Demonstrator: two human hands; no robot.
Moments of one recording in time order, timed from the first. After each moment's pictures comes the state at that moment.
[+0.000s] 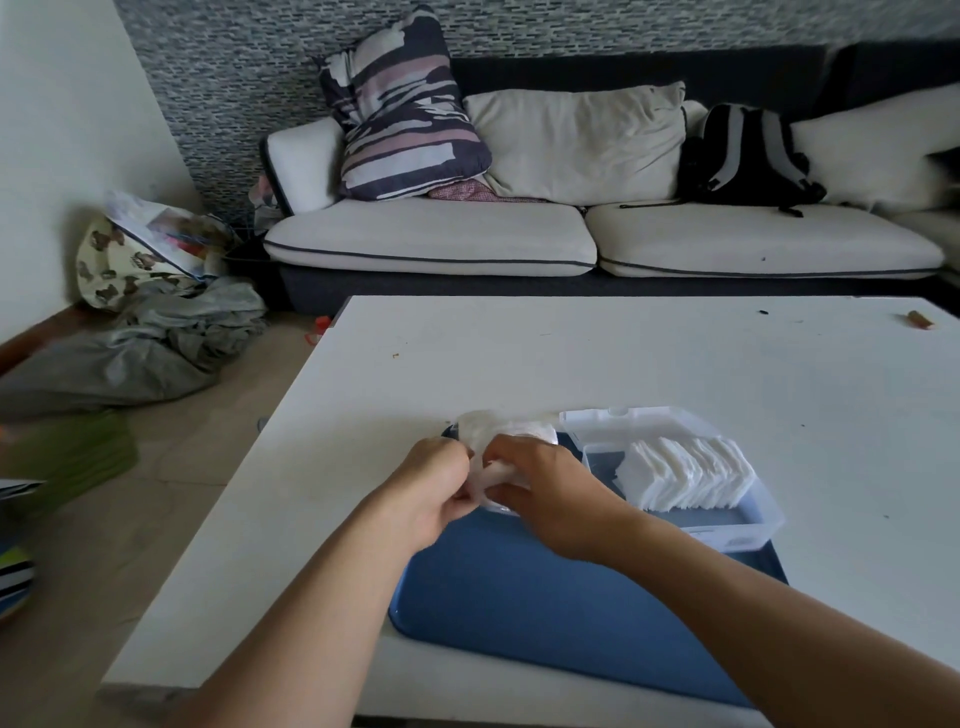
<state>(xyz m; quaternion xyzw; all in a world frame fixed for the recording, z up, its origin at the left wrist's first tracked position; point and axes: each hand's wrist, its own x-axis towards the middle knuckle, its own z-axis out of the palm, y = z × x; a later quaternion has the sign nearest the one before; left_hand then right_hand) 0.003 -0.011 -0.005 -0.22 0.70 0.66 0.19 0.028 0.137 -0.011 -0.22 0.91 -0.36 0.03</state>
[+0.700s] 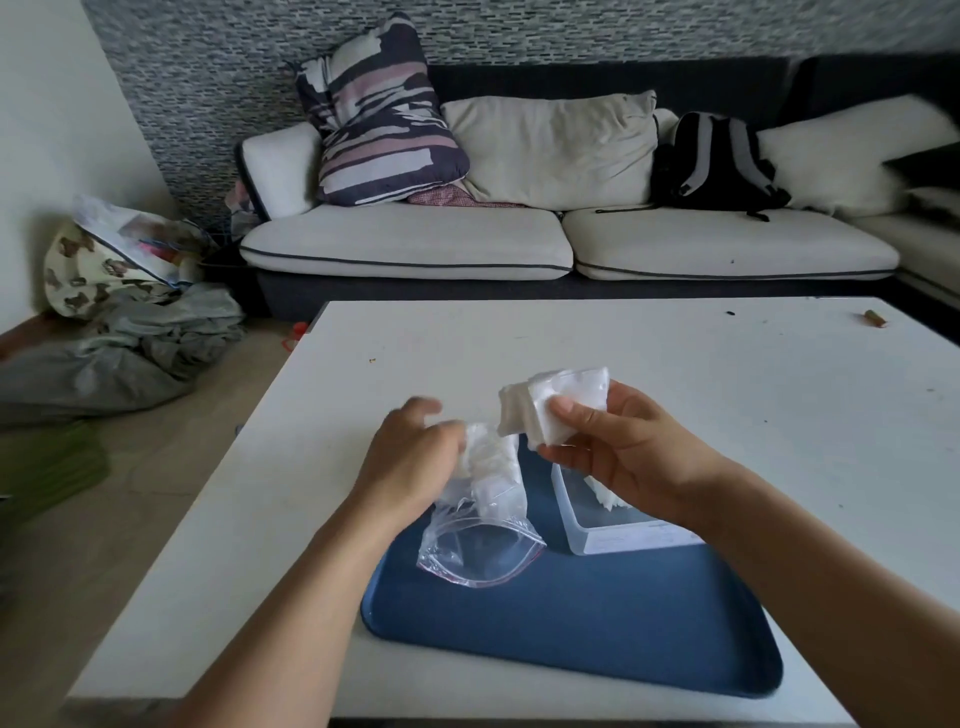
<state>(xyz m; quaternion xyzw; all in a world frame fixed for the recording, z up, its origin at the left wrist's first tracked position) 0.023 -0.006 0.031 -0.07 0.86 0.51 0.05 0.040 0.205 0.043 -0.06 0.56 -0.81 0.15</state>
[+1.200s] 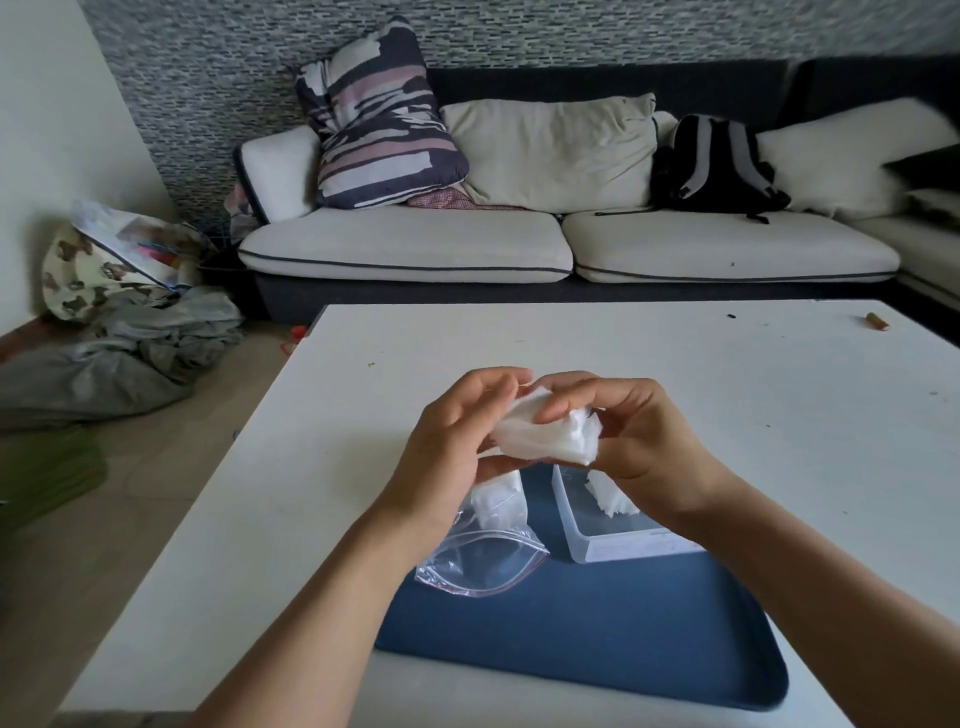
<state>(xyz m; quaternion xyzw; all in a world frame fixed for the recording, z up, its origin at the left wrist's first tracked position) 0.041 0.017 0.043 0.14 0.66 0.74 0.07 0.040 0.203 0.041 -0.25 0.65 -0.72 -0.02</state>
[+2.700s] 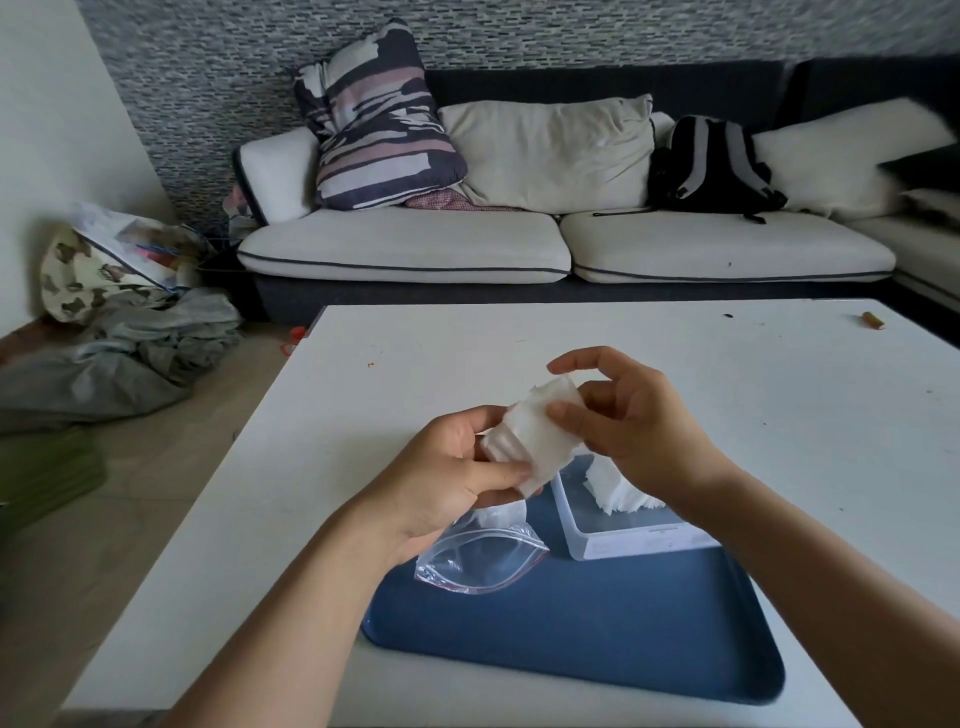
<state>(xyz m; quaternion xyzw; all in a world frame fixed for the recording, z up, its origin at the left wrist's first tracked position) 0.039 0.007 0.036 0.11 0.65 0.72 0.22 0.034 0.210 0.042 -0.14 0.76 -0.64 -0.05</state>
